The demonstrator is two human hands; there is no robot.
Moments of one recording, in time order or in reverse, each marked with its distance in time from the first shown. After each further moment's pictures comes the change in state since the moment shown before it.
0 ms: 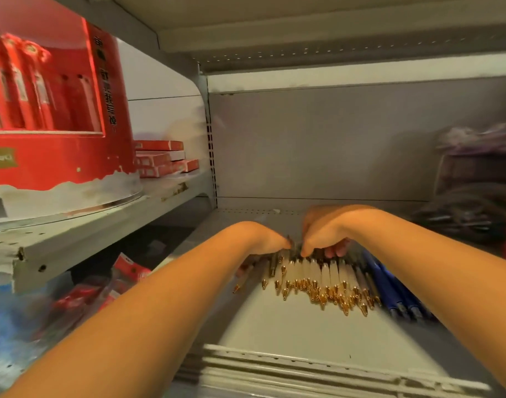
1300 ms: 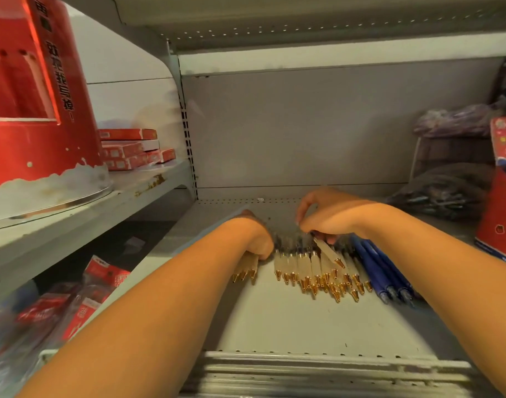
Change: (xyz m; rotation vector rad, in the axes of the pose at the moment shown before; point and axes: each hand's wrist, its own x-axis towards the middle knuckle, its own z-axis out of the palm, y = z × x) left_hand 0.026 0.007 0.005 0.383 0.171 0.145; right_hand -0.014 0.023 0.009 0.461 0.248 -0.063
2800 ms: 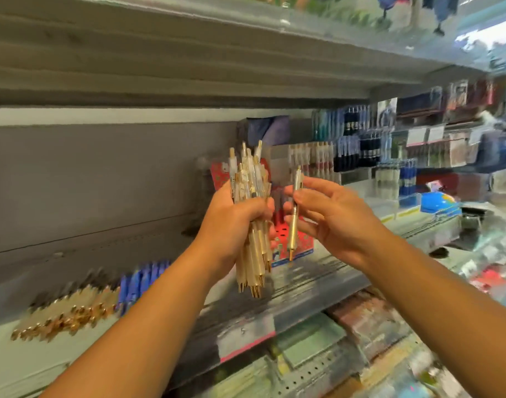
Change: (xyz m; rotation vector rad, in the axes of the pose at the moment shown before) left_hand -0.201 0.292 0.039 -1.445 -0.170 1.072; right_hand -0.320 0.170 -0.145 1.181 0.696 -0.240
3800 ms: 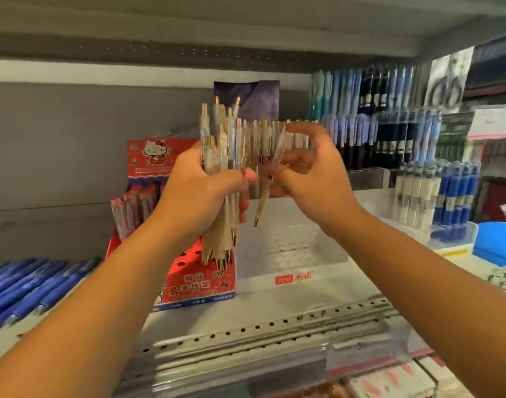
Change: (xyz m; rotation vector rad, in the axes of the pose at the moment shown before) left_hand 0.175 -0.096 0.098 0.336 0.329 0.168; right_hand 0.193 0.001 -0.180 -0.477 -0.129 -0.361
